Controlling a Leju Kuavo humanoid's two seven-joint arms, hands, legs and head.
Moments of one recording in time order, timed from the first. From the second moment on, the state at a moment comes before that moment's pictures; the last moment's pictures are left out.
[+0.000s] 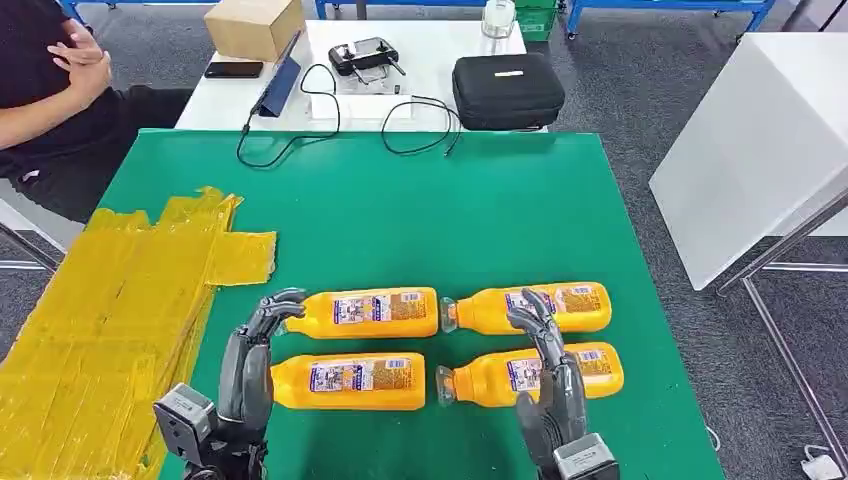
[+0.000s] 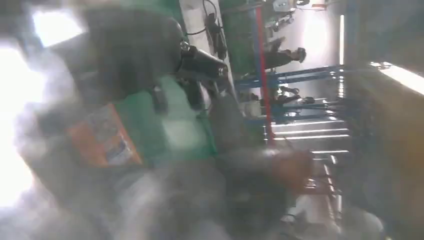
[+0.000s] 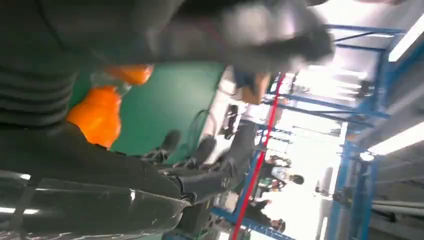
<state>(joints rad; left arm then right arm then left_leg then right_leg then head) 0.17 -0.12 -0.25 -1.66 -0.07 0.04 -0.55 0.30 -0.02 0.39 -1.82 0.25 -0.32 -0.45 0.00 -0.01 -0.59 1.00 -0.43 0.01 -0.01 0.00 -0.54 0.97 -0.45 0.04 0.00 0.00</state>
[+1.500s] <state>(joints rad) 0.14 -0.15 -0.19 -1.65 -0.07 -0.05 -0.55 0.30 -0.33 0.32 -1.83 0.59 -0.12 -0.06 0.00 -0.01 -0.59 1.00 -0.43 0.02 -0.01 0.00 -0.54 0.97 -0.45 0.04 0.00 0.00</state>
